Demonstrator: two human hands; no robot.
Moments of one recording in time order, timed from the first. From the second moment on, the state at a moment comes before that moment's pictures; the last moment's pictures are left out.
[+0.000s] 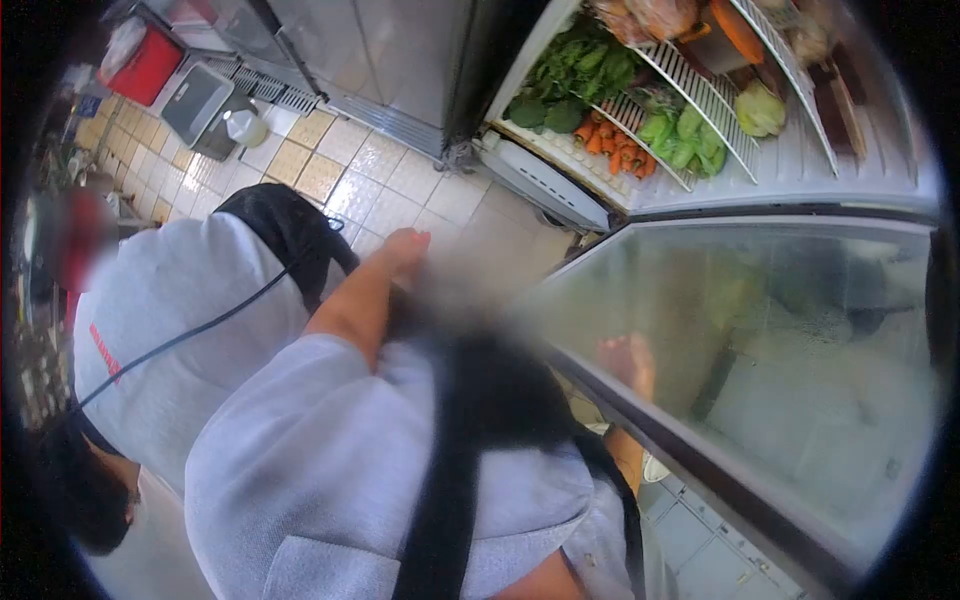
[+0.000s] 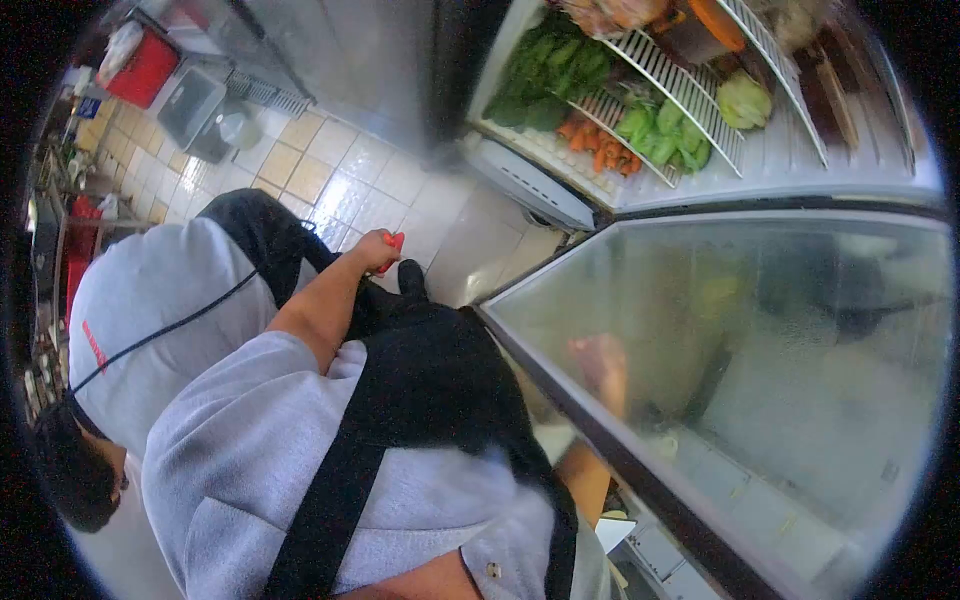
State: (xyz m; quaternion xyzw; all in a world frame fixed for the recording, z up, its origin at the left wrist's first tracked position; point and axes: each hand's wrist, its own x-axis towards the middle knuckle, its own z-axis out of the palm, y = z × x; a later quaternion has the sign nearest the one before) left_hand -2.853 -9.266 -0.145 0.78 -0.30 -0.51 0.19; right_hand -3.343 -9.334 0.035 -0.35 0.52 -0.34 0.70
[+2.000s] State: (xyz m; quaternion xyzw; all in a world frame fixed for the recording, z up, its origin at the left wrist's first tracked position) left_hand -2.397 -9.200 -0.151 0.77 0.39 -0.17 0.48; right_hand -2.567 -9.641 -0.012 -0.77 0.34 0.22 0.50
